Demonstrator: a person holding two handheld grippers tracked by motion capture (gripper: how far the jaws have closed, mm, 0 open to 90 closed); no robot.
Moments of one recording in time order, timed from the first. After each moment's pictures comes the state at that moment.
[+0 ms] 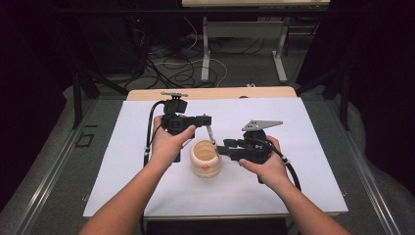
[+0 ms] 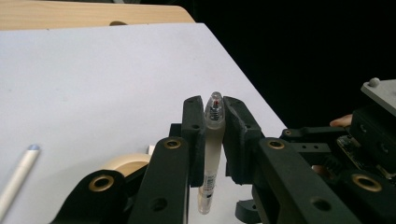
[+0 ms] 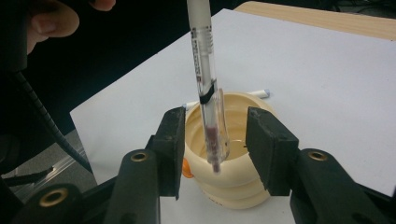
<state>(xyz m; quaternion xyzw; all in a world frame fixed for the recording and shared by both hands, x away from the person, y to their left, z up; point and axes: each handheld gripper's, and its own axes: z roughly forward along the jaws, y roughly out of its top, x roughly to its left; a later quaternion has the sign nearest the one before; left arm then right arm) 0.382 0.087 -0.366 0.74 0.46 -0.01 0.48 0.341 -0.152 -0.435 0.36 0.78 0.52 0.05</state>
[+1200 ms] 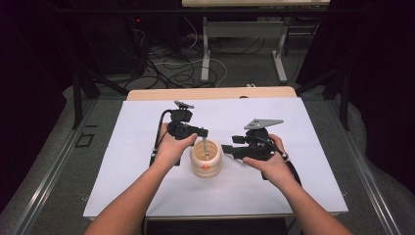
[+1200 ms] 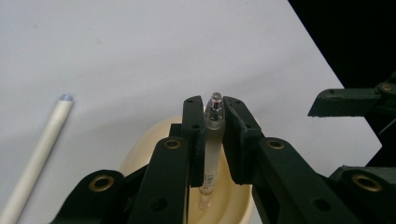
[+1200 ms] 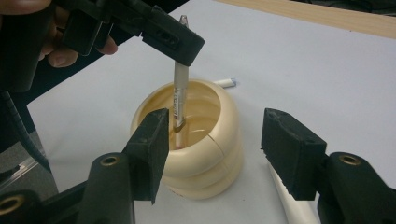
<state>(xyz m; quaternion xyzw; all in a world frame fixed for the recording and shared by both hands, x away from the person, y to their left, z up) 0.408 0.080 -0.428 0.77 0.51 -0.02 0.38 0.355 -0.163 -0.448 0.38 0.79 0.48 0.08</state>
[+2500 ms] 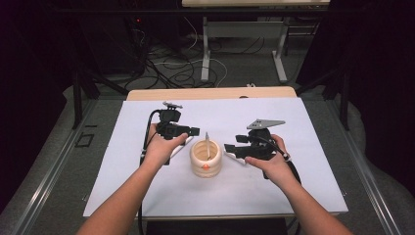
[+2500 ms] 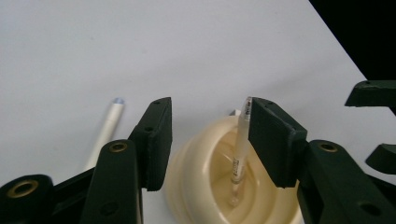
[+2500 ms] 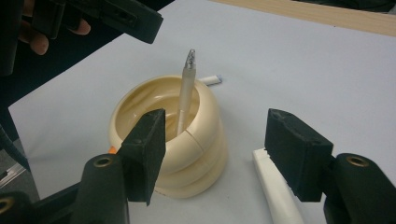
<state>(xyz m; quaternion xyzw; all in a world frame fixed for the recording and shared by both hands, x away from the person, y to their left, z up) 0.411 0.114 -0.431 0.77 0.51 0.04 0.38 0.361 -0.170 -0.457 0.39 0.78 0.48 0.09</state>
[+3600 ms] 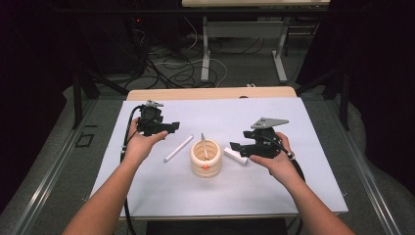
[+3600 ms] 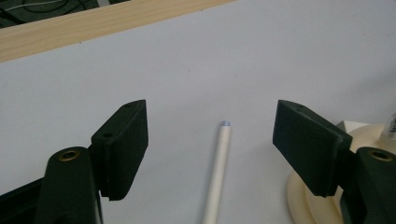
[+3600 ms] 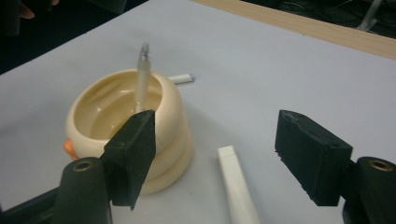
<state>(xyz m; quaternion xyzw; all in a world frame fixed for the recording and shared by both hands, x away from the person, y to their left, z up) 0.439 0.173 -0.452 0.79 0.47 0.16 0.36 0.370 -0.185 -0.462 0.38 0.79 0.46 0.14</state>
